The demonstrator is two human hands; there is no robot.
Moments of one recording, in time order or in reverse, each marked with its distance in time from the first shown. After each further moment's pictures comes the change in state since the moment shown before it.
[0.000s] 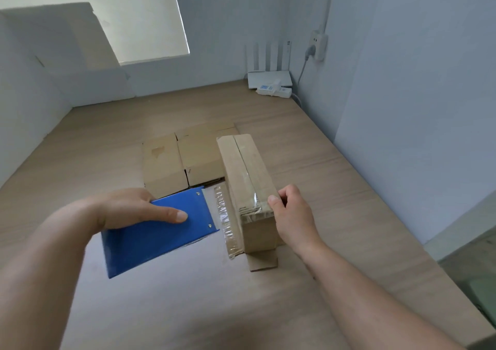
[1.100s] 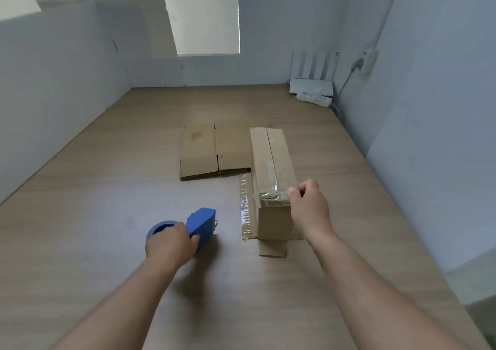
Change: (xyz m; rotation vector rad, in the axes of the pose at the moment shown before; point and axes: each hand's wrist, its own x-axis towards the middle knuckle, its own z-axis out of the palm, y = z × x) left_hand 0.039 -0.058 0.160 0.276 0.520 -0.318; right_hand -0.002 -0.005 0.002 -0.060 -0.019 -0.013
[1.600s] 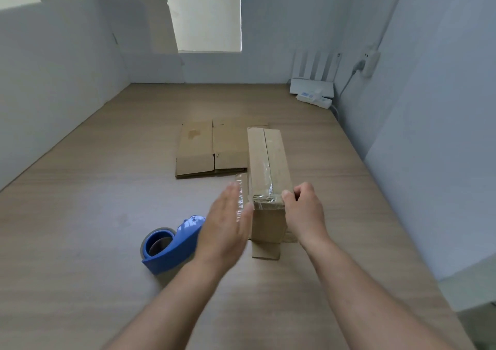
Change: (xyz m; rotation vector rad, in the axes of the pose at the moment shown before) left_hand -0.054 0.090 -0.037 -0.782 0.230 0.418; right_hand 0.004 0.006 -0.001 -0.027 -0.017 -0.036
